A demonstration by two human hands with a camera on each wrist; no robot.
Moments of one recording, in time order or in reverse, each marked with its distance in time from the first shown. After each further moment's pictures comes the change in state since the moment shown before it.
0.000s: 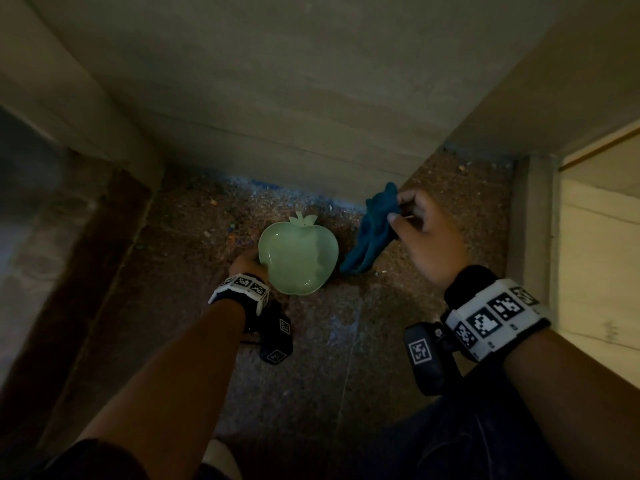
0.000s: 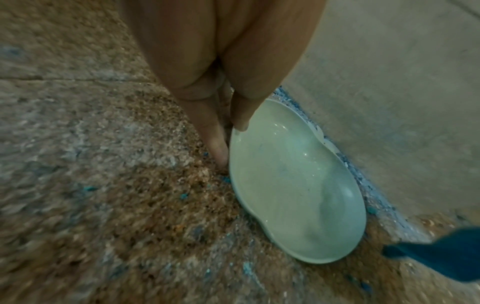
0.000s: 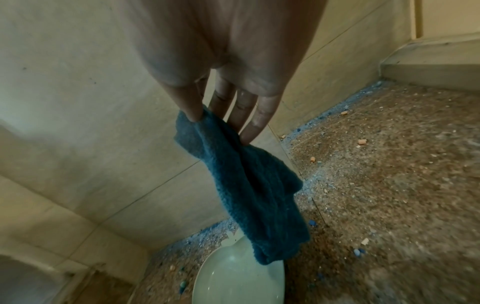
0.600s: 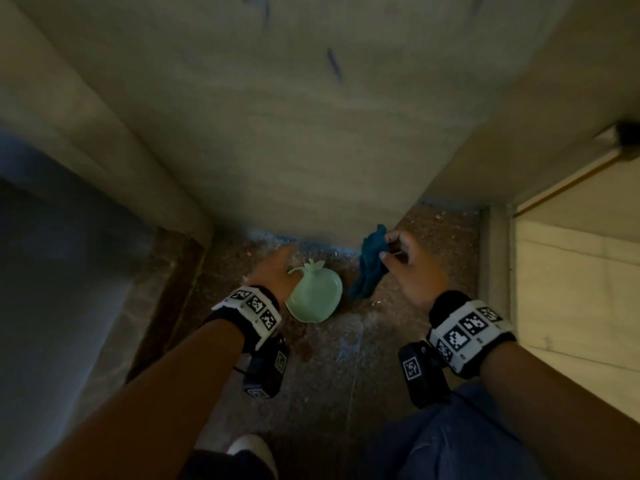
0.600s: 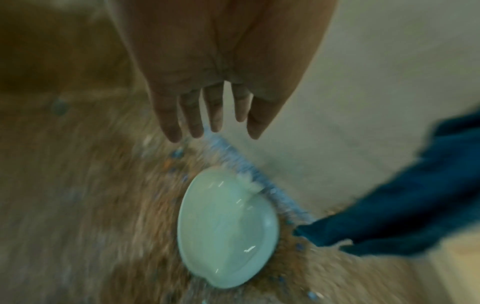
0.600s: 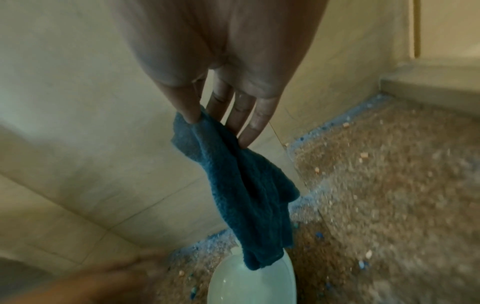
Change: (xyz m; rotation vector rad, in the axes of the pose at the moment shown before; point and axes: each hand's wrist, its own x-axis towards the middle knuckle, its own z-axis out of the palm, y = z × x) left_hand -0.166 0.110 -0.132 0.089 -0.029 0.284; right_hand -0.036 -0.103 -0.048 0.006 -0.051 0.024
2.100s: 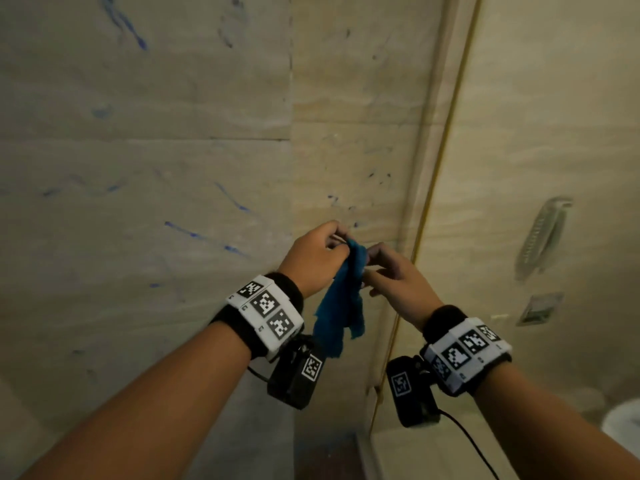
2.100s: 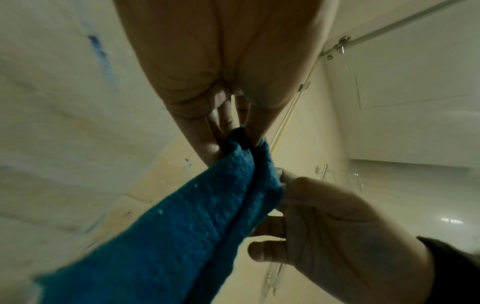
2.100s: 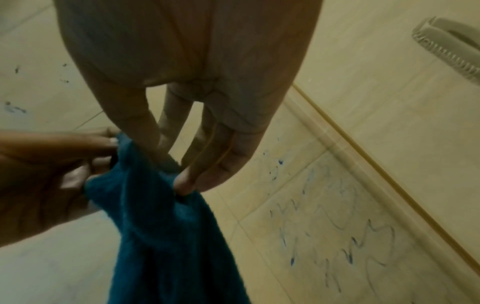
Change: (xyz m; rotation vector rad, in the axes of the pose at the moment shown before) left_hand -0.511 0.634 -0.384 -0.214 0.025 1.084; right_hand -0.297 -0.609 -0.443 0.118 0.495 -0.457
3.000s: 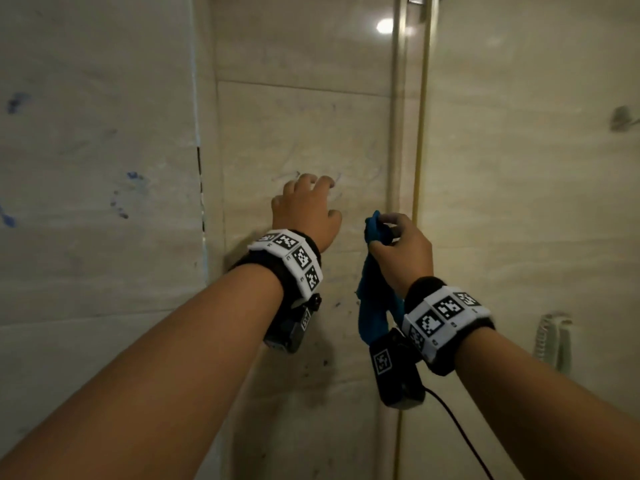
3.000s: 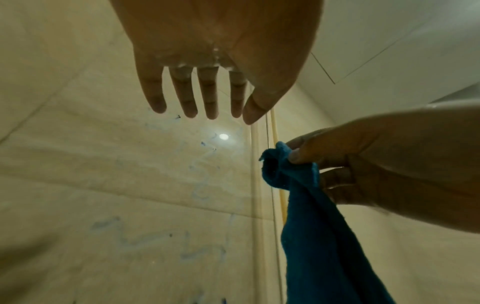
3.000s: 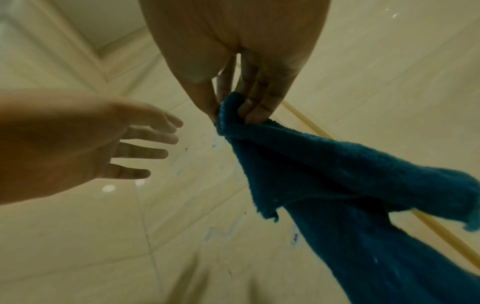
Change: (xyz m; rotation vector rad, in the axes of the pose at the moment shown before) left_hand 0.234 0.146 -0.025 0.854 0.516 0.337; right_hand 0.188 -0.093 -0.140 -0.238 0.613 -0.219
